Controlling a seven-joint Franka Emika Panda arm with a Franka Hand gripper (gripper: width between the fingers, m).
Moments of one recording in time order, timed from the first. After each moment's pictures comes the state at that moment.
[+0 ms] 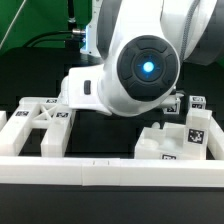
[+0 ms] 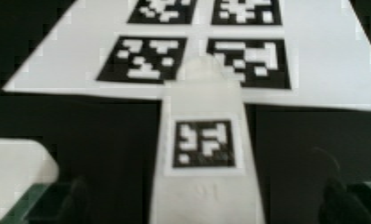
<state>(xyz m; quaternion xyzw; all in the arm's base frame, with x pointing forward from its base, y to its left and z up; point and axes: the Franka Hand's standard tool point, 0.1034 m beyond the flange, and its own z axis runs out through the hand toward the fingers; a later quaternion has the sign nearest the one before) 0.449 -0.012 0.014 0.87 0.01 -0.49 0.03</state>
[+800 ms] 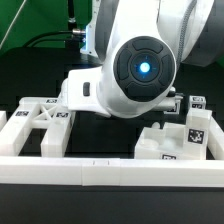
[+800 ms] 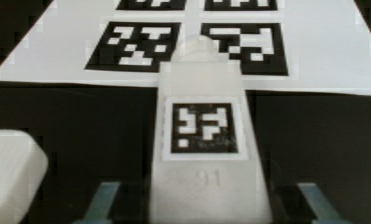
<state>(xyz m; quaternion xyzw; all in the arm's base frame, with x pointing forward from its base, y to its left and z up) 0.449 -0.012 0.009 0.87 0.01 -0.49 0.03</state>
